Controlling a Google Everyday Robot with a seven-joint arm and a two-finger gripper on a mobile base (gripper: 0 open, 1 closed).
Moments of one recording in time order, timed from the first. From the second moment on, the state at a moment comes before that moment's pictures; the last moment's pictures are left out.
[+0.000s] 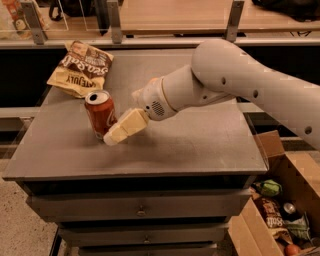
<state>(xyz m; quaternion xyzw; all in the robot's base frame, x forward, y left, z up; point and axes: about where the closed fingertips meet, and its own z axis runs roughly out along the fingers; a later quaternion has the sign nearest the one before) 0.534 0.091 0.862 -0.53 0.71 0.33 0.34</state>
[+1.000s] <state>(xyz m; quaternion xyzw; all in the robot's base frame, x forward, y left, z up) 0.524 0.120 0.878 -0.52 0.64 0.37 0.43</state>
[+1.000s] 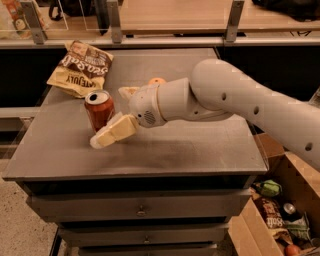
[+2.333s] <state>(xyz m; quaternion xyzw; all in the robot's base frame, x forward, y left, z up) 0.515 0.147 0.878 -0.54 0.62 0.36 0.44</state>
